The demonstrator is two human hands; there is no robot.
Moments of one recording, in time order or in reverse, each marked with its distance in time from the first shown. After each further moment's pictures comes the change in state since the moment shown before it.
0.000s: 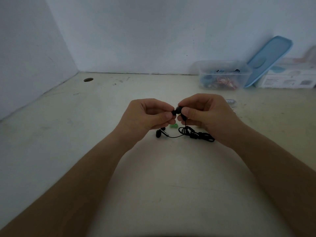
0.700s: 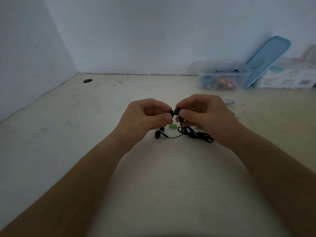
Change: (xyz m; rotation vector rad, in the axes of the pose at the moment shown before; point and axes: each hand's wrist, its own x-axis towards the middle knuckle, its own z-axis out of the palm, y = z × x) left_hand 0.004 -0.006 -0.002 0.046 0.017 0.013; right_hand -0.001 -0.001 0.001 -0.071 -0.001 -0.025
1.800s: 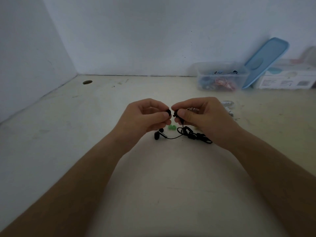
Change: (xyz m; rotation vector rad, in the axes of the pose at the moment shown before) left_hand -0.002 0.005 -0.001 -0.069 0.004 -0.061; right_hand 0.001 0.003 0.001 -0.030 -0.023 -0.051
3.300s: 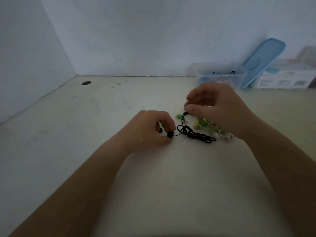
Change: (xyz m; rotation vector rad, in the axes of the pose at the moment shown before) left_hand 0.004 -0.008 -0.001 0.837 -0.204 0.241; right_hand -0.002 -0.028 -0.024 -0.330 0.065 -0.009
